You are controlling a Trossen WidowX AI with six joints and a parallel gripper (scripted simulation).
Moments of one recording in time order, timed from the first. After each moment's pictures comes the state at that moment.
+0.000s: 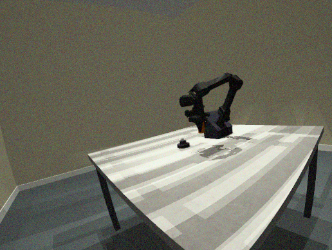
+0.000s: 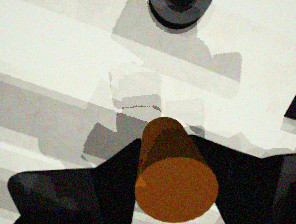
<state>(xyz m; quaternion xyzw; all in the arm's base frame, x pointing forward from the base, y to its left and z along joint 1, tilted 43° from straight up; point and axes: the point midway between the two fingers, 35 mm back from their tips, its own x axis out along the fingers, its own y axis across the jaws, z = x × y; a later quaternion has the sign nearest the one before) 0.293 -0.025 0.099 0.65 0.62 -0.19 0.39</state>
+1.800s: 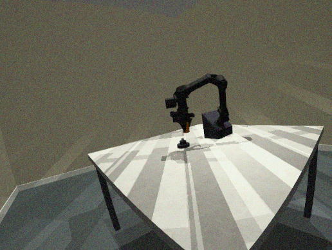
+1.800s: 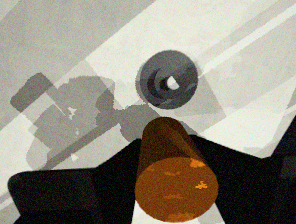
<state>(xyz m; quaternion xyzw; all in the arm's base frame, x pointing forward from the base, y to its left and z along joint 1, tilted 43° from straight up) 0.298 -0.114 0.023 0.65 0.62 -0.19 0.39</state>
